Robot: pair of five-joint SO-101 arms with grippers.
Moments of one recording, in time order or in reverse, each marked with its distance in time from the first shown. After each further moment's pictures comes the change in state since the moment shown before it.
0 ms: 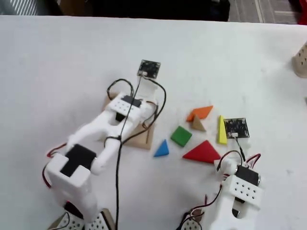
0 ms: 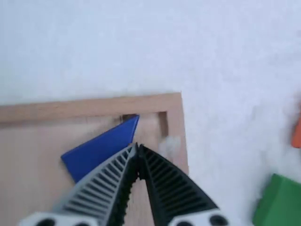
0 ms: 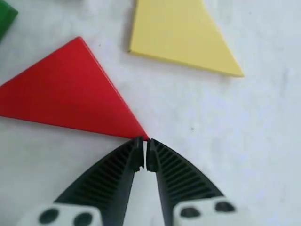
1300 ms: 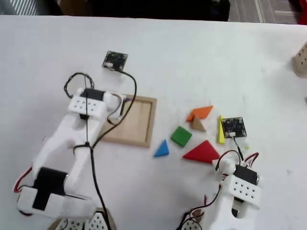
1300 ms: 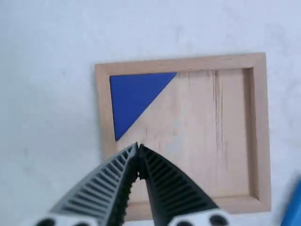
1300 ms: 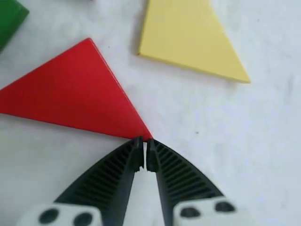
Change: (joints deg) left arm -14.2 -19.4 6.9 15.9 -13.2; right arm -1.5 0.0 0.0 -0.1 0.2
